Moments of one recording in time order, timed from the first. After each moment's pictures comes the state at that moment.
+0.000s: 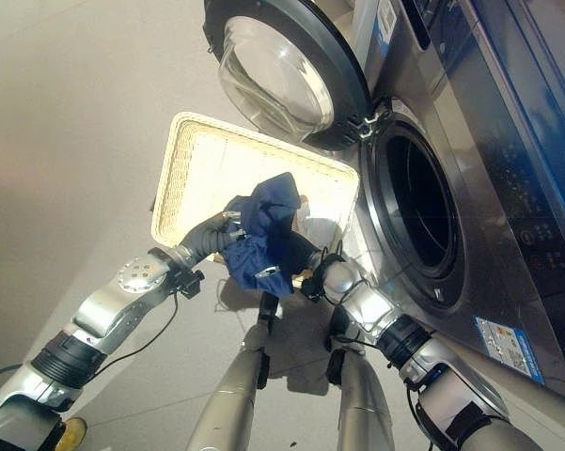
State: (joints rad) left arm -0.61 0.68 -0.42 0.03 -0.57 0.21 -0.18; right arm -0.75 -0.42 0.64 0.33 0.25 0.05 0.08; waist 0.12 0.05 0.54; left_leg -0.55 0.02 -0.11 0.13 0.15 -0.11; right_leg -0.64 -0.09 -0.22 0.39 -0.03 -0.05
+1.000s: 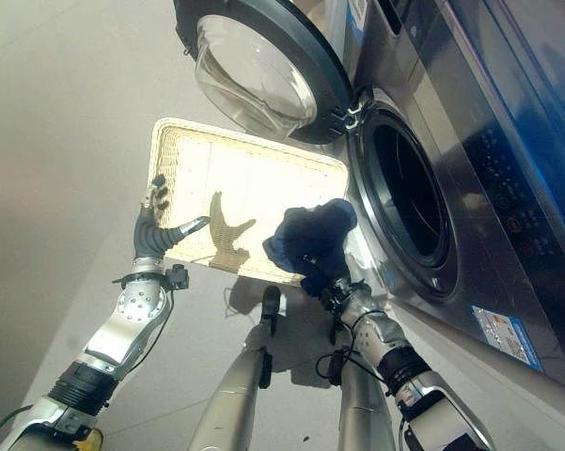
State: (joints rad) left arm -0.44 0.54 -0.29 0.14 -0.15 -0.12 0.65; right arm -0.60 -0.26 0.35 0.62 1.10 -0.06 0.04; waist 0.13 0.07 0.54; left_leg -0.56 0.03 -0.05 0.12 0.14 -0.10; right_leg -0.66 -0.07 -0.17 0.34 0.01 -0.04
